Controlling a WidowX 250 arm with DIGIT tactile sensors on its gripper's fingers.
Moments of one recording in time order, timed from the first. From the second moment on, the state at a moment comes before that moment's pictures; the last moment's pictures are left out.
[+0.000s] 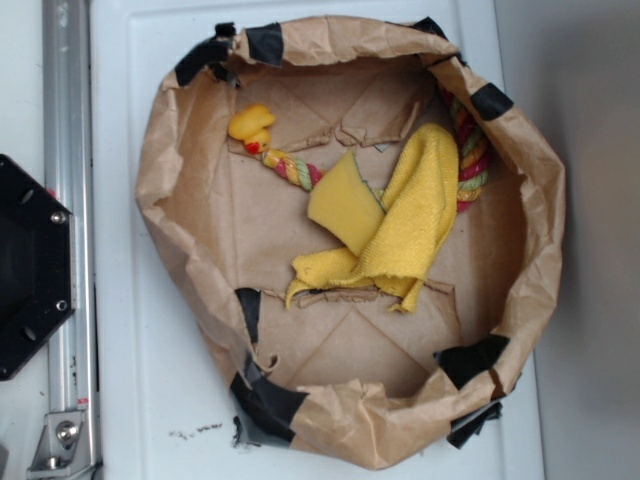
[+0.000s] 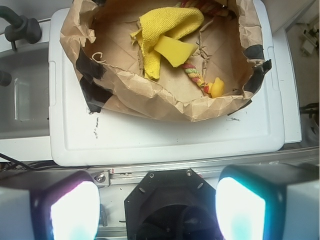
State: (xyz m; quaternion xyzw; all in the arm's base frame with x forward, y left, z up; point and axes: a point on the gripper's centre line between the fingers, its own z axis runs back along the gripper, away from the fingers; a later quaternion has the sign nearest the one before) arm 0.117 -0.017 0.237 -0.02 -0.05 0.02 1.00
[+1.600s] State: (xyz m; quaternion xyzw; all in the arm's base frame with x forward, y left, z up) arm 0.296 -0.016 0.078 -0.03 0.04 -0.02 1.00
